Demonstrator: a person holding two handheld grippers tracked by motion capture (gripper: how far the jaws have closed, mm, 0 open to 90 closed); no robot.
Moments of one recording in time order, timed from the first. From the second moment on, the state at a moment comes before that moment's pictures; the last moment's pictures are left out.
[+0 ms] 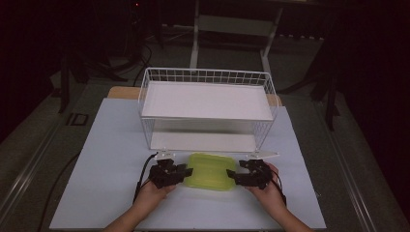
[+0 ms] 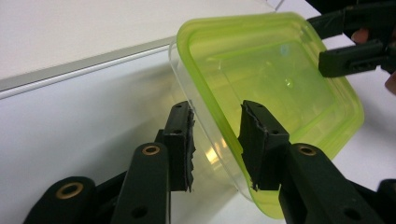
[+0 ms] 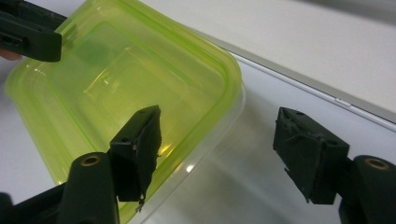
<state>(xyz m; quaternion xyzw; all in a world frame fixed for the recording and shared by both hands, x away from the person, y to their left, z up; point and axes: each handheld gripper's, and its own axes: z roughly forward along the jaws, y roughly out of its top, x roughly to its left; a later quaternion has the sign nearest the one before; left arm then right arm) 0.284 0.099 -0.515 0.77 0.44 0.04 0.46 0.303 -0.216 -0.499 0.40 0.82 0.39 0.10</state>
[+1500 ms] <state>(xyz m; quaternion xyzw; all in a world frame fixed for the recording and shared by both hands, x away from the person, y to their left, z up) 0.274 0.103 -0.474 0.74 0.46 0.06 0.49 0.294 -0.208 -0.447 0.43 0.77 0.45 0.09</state>
